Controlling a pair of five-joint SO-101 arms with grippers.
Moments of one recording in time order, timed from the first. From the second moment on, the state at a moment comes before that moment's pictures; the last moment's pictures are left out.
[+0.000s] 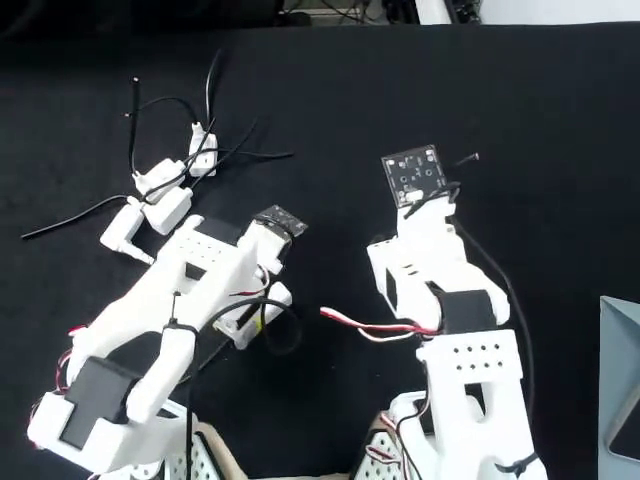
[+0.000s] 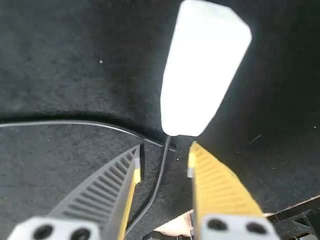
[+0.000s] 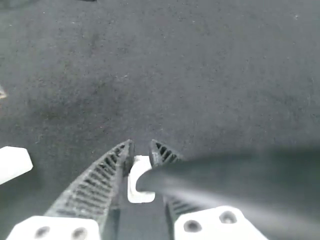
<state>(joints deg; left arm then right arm) 17.1 -9.0 40.7 74.1 -15.9 -6.0 -55.8 58.0 56.3 11.5</state>
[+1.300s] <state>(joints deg) 1.1 -49.7 51.6 70.3 -11.7 -29.9 -55.8 66.4 42.0 10.6</state>
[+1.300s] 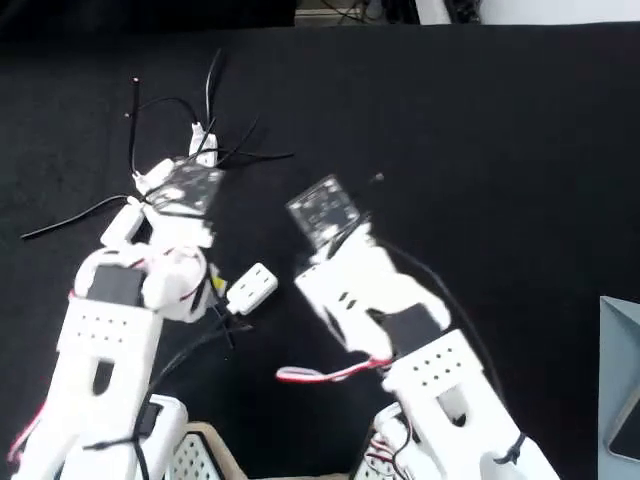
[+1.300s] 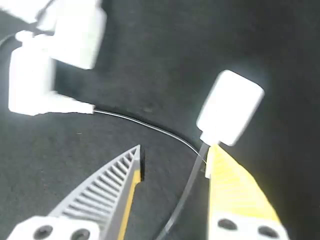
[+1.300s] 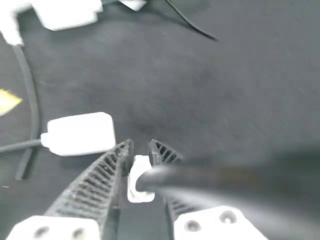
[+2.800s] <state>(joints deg) -11.5 -60.8 64.9 56.6 -4.1 -40.1 -24.8 63.3 12.2 8.7</state>
